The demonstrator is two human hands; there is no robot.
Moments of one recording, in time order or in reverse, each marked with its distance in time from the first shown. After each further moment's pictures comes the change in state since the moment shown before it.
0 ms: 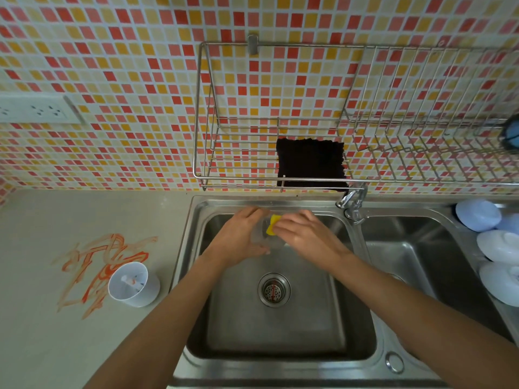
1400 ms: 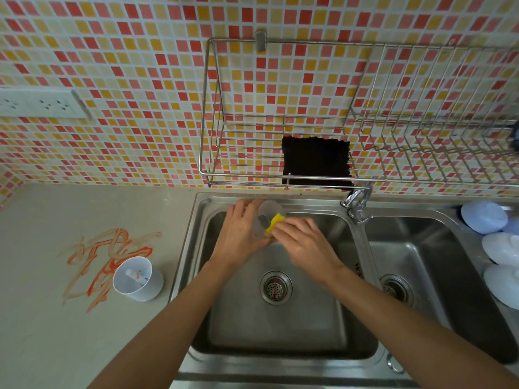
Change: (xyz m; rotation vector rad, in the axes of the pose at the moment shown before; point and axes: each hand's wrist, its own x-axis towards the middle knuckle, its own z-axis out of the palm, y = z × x) left_hand -0.009 0.005 0.012 0.117 0.321 -0.110; right_hand -0.005 -0.027 0.012 0.012 0.245 0.085
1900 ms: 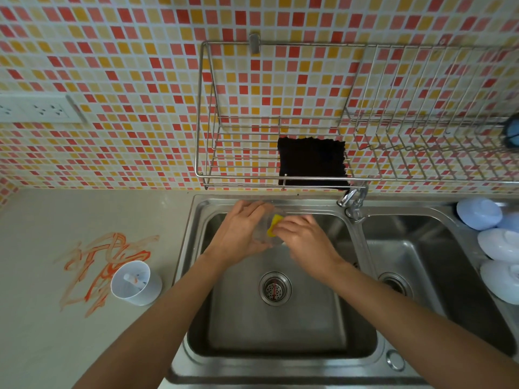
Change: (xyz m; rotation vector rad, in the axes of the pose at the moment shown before) left_hand 0.013 0.004 -0.020 0.039 -0.080 0.290; right_hand 0.008 0.002 -0.009 0.055 -0.167 0.106
